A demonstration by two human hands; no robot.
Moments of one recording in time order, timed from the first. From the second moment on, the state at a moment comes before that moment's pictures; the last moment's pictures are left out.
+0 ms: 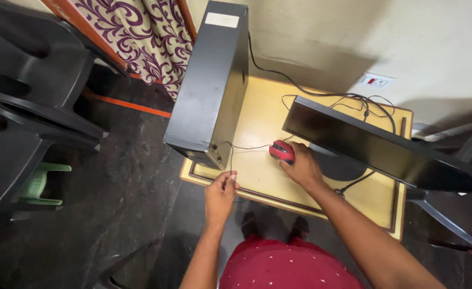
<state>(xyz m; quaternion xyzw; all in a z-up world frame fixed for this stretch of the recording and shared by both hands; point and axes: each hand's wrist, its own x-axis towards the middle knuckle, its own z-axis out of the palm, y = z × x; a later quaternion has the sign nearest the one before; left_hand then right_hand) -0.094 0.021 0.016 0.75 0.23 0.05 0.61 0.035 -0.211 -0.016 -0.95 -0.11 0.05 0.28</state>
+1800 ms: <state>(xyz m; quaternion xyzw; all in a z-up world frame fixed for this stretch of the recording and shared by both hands) -0.134 -0.045 -0.089 0.13 0.28 -0.08 0.95 -0.190 -0.223 -0.016 -0.75 -0.16 0.28 0.58</state>
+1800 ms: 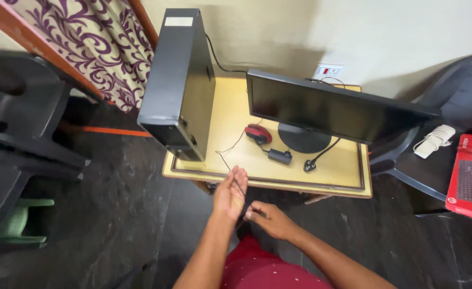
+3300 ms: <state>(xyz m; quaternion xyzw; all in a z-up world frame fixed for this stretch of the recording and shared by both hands) -0.174 0.090 0.012 0.85 -0.26 -0.03 0.45 -0.154 -0.125 0.089 -0.89 -0.19 0.11 0.40</state>
